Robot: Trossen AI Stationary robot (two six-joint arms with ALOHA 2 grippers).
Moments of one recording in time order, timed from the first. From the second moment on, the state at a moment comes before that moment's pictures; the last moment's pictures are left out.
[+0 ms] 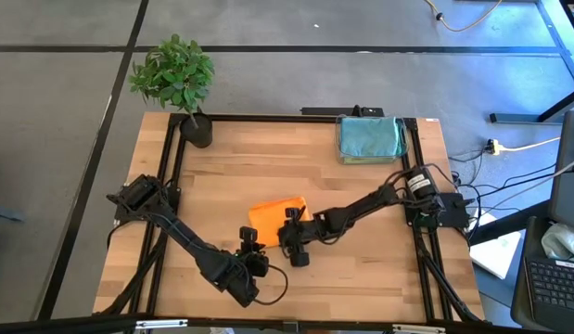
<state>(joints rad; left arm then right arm) -0.68 1.93 1.29 -0.73 -0.77 -0.47 0.27 2.13 1.16 0.07 0.14 0.05</state>
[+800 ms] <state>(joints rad) -0.68 1.93 1.29 -0.73 -0.77 -0.47 0.31 2.12 1.16 0.05 0.15 -0.01</state>
